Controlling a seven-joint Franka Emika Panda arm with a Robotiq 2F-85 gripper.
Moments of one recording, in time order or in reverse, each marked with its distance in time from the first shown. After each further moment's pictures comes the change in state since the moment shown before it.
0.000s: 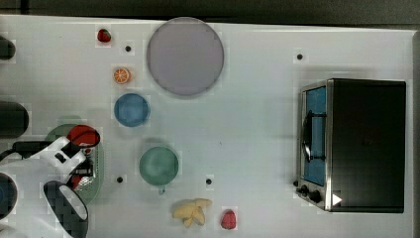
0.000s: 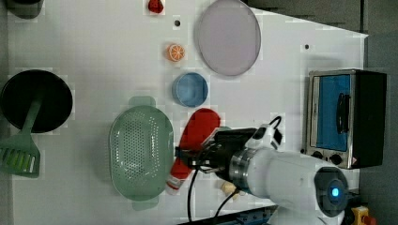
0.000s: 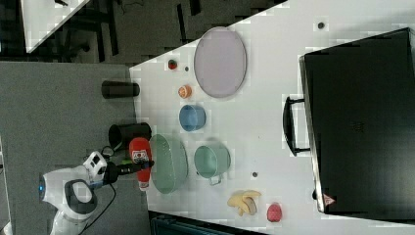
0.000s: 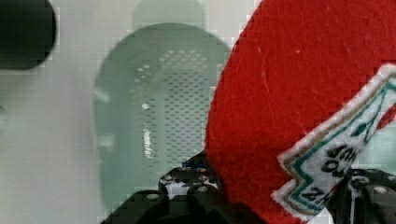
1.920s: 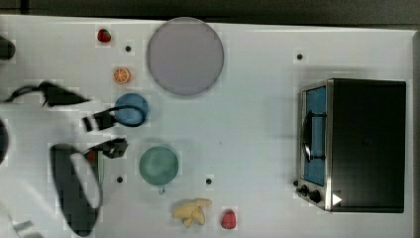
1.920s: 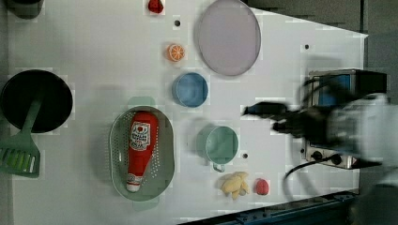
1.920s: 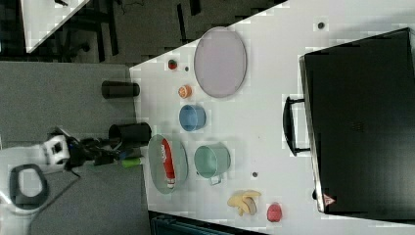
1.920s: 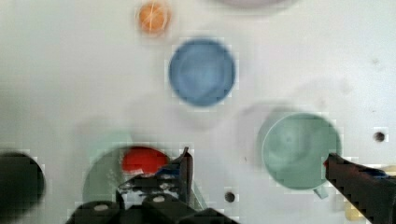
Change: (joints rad) arm -0.115 -0.157 -0.165 0.299 0.022 -0.471 0.186
